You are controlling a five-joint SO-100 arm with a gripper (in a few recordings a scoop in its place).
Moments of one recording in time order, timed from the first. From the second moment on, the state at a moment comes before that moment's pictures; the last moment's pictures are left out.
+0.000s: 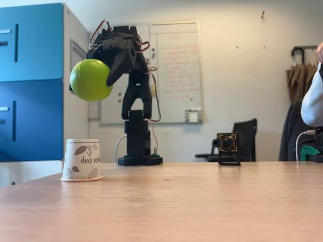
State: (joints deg) arm 5.2 116.5 105.9 60.4 97.5
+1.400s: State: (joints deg) arm 8.9 113.6 123.1 44.3 98.0
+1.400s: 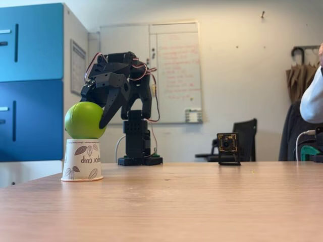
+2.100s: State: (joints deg) arm 7.7 115.1 123.5 42.1 98.3
